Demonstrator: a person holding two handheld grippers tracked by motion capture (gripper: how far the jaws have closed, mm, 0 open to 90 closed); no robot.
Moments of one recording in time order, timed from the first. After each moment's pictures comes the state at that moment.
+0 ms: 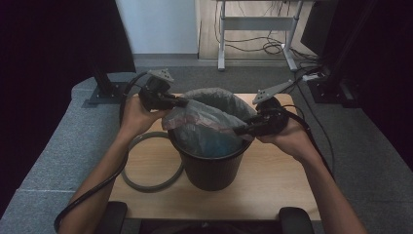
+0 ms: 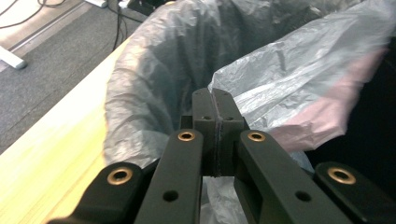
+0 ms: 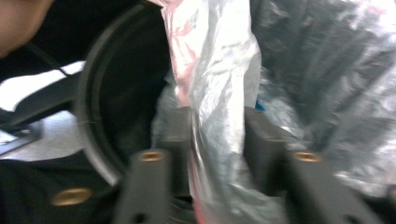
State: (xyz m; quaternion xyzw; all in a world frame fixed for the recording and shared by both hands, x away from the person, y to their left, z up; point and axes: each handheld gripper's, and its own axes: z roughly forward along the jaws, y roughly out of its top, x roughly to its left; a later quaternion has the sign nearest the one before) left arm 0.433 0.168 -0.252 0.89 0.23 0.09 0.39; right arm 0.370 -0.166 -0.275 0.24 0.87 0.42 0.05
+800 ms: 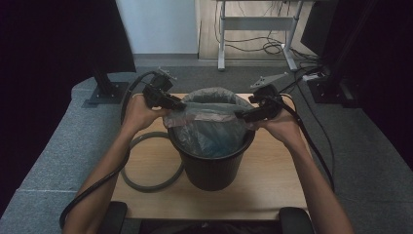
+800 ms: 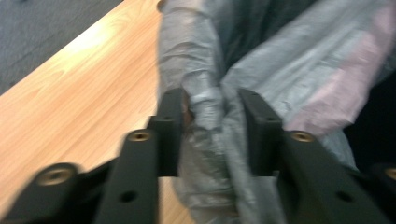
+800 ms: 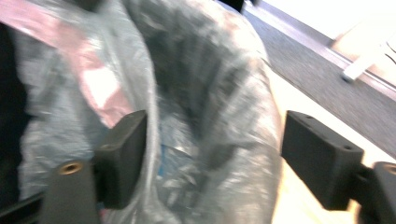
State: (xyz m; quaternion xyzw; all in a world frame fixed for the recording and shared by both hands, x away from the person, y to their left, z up) left arm 0.464 0.162 -0.279 0.90 0.29 0.09 0.31; right arm 0.422 -0.169 -0.291 0.32 0.84 0.39 0.18
